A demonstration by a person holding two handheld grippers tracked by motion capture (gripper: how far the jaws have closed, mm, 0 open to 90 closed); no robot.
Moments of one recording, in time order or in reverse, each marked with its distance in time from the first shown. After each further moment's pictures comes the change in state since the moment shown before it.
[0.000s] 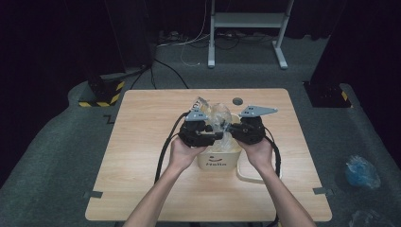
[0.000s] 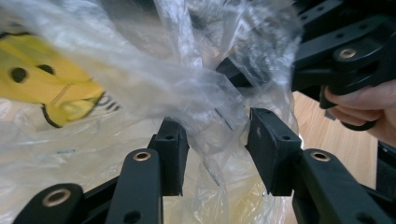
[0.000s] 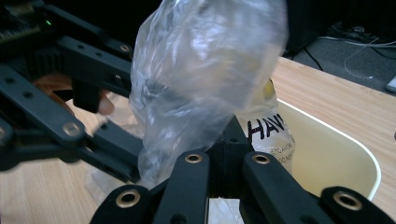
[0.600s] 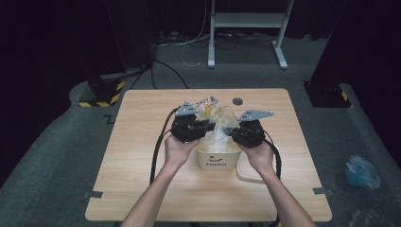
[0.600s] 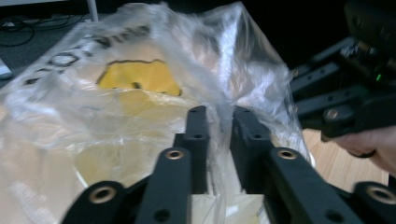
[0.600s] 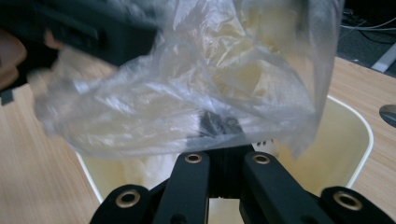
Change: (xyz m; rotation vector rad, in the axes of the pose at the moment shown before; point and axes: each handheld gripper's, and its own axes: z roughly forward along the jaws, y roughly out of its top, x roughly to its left) left arm 0.013 0.003 -0.019 -0.059 0.054 -0.066; right arm -0.004 -0.014 0.007 0.081 -0.052 -0.022
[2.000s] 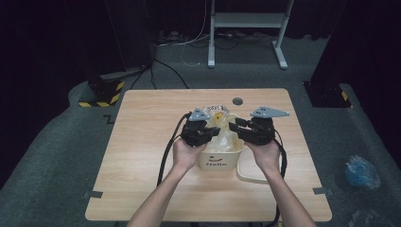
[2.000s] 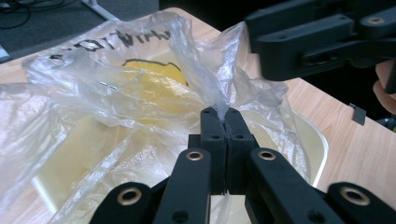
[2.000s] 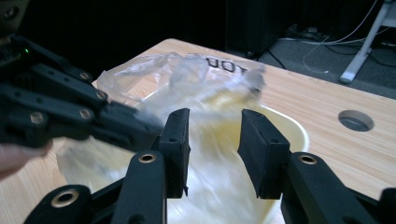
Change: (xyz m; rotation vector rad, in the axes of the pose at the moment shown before) left arm -0.007 -0.010 0.027 0.077 0.029 0.010; right arm -0.009 0.002 -0.025 -0.120 -0.081 0.097
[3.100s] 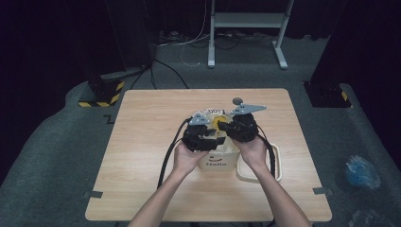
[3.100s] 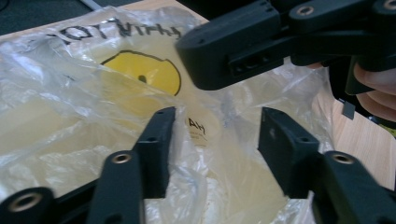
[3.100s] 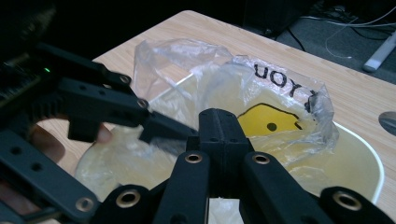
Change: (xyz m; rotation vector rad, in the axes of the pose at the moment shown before) left arm -0.002 -0.016 0.014 0.016 -0.051 -0.024; right arm 0.022 0.013 0.037 0.125 0.050 -0.070
